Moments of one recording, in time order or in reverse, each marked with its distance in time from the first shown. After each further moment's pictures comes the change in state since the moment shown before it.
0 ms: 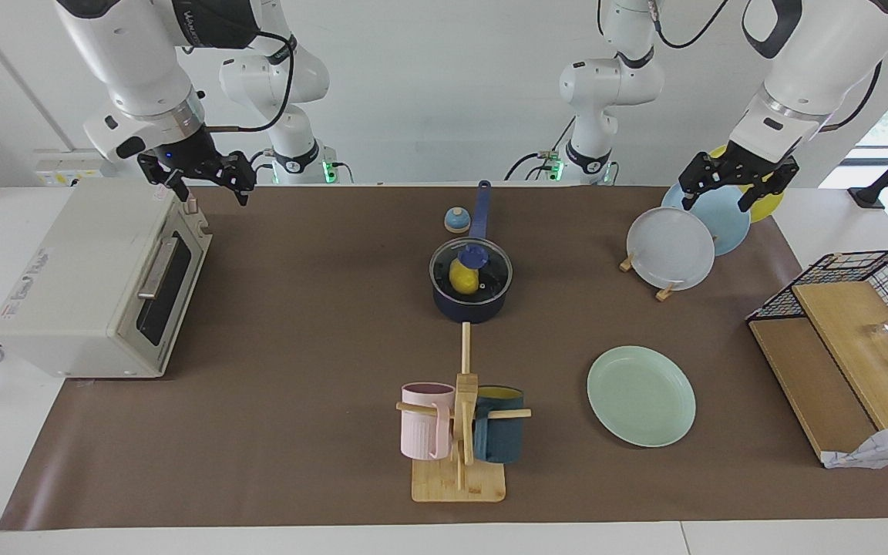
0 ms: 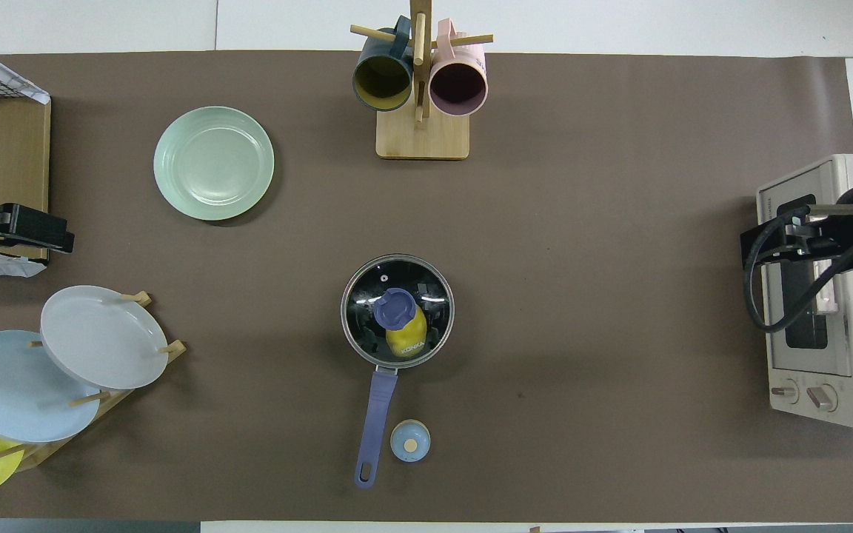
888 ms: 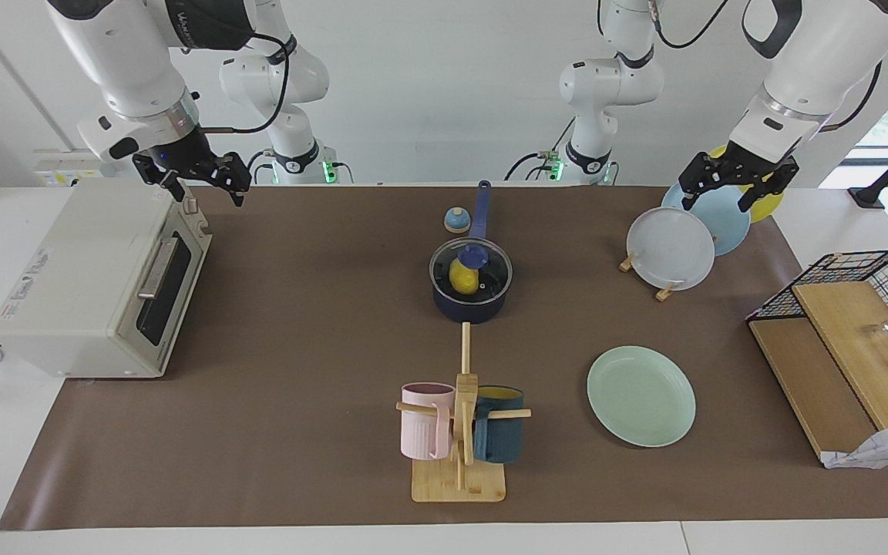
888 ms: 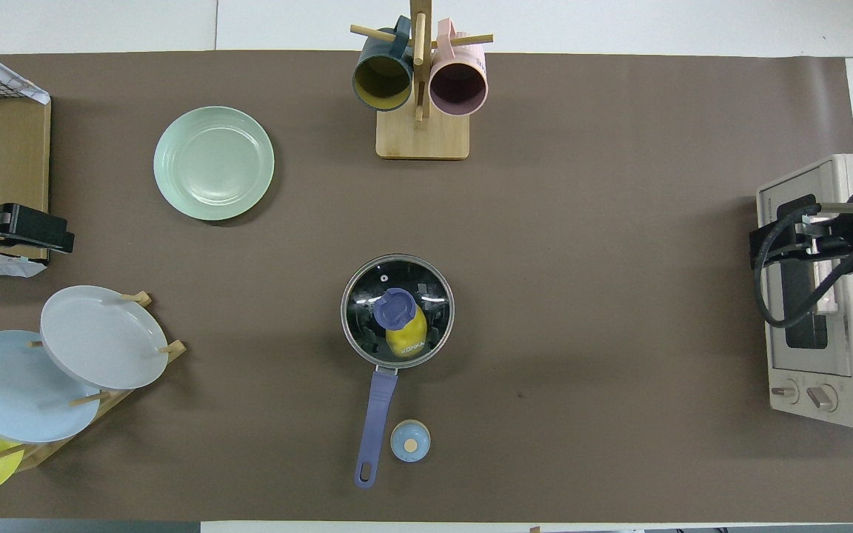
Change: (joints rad) left arm 0.000 0.000 0.000 0.000 0.000 0.000 0.000; right arm -0.022 0.000 -0.001 -0.002 0.000 0.000 0.000
